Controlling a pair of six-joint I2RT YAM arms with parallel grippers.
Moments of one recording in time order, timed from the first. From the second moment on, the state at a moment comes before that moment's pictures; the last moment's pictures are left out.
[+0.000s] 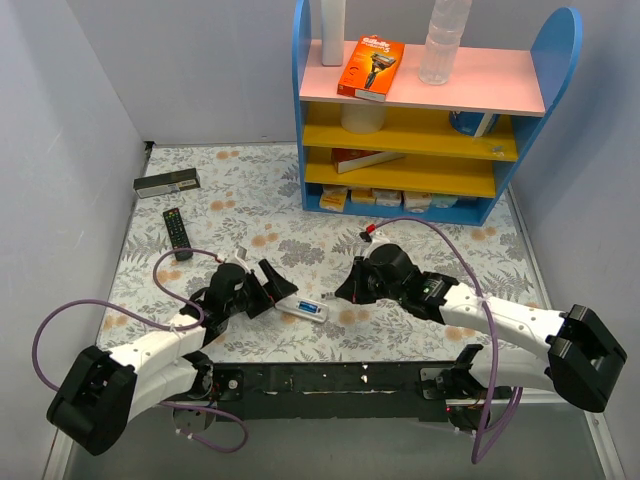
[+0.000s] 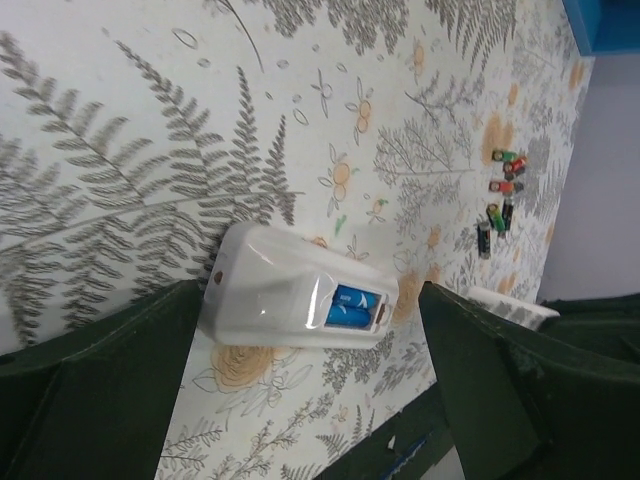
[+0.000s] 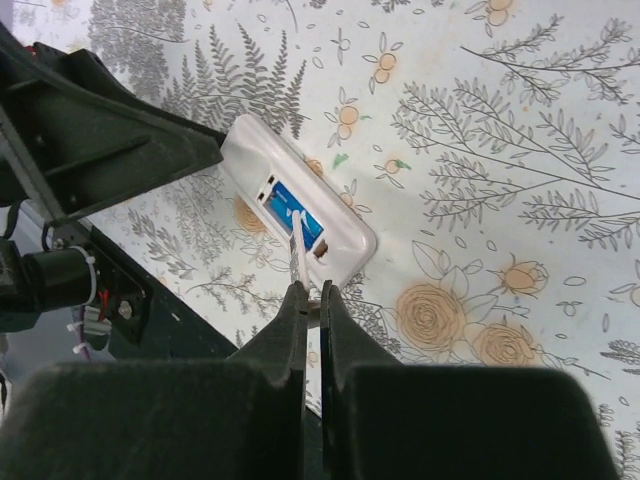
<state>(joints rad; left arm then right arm) -0.50 0.98 0.22 0.14 0.17 -1.00 0.93 1.16 0.63 -0.09 -0.04 0.77</state>
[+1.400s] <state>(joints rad) -0.70 0.69 0.20 -0.17 -0.02 -1.16 0.92 1.39 0.80 -0.23 -0.20 0.78</state>
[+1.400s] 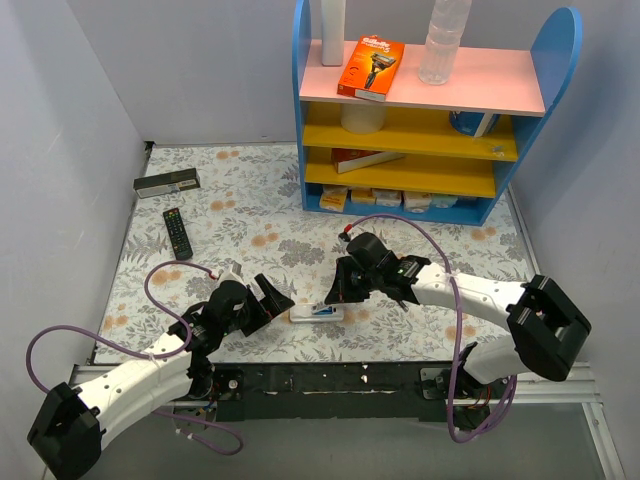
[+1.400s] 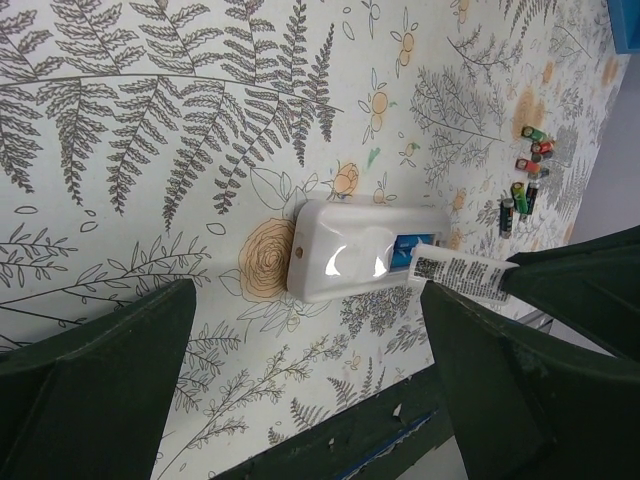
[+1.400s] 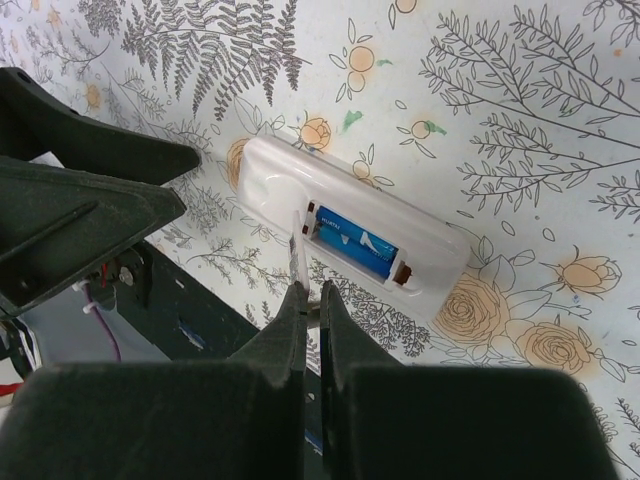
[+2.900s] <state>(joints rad) -0.70 0.73 0.23 -0.18 -0.03 -1.11 0.92 1.46 0.80 -0.21 -0.19 0.81</state>
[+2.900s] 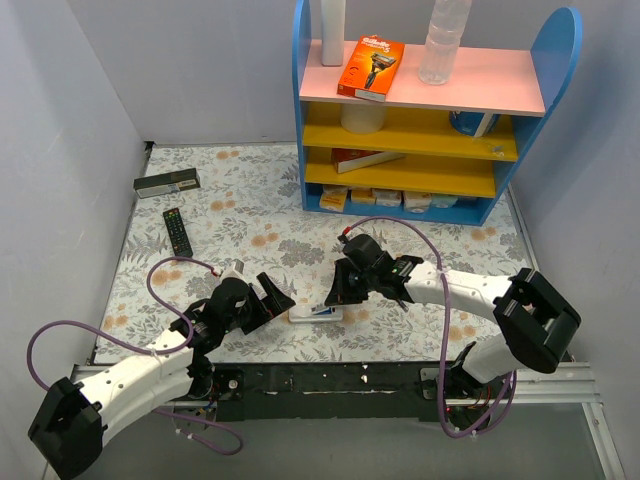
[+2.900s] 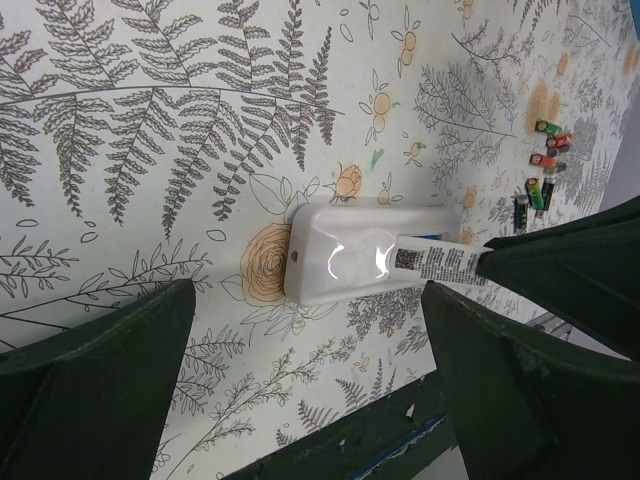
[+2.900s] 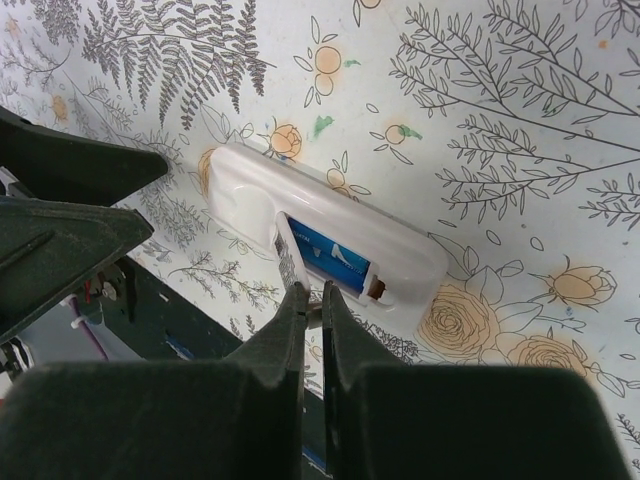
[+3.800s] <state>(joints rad) -0.70 0.73 0.23 -0.18 -0.02 -1.10 0.96 1.50 0.84 -0.30 -0.14 0.77</state>
